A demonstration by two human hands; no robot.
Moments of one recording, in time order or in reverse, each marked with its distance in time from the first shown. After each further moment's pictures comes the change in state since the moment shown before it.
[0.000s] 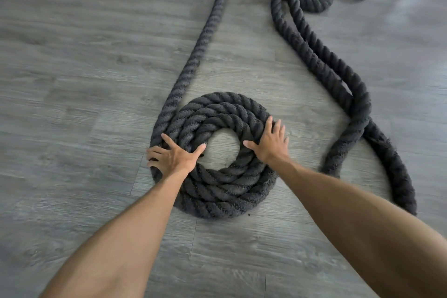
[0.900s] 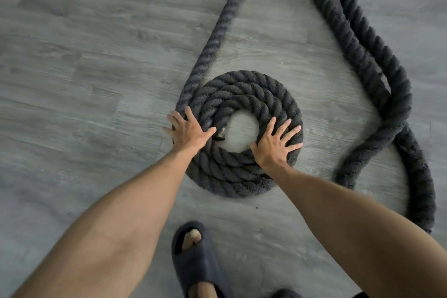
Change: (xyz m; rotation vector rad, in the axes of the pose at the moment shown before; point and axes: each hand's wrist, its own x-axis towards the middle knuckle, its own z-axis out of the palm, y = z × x) left_hand 0.020 0.022 -0.049 0.055 -0.009 0.162; right_hand 0.000 -0.036 0.020 -0.177 -0.159 0.030
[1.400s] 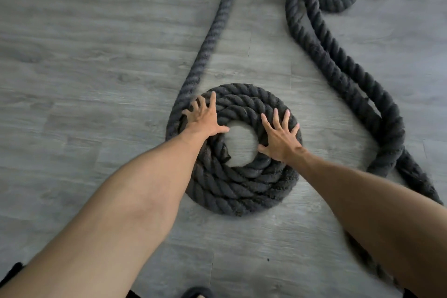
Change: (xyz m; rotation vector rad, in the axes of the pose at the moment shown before) left_hand 0.117 0.106 -0.052 0.288 -0.023 0.432; right_hand 0.113 0.005 -0.069 -0.214 0.027 -0.320
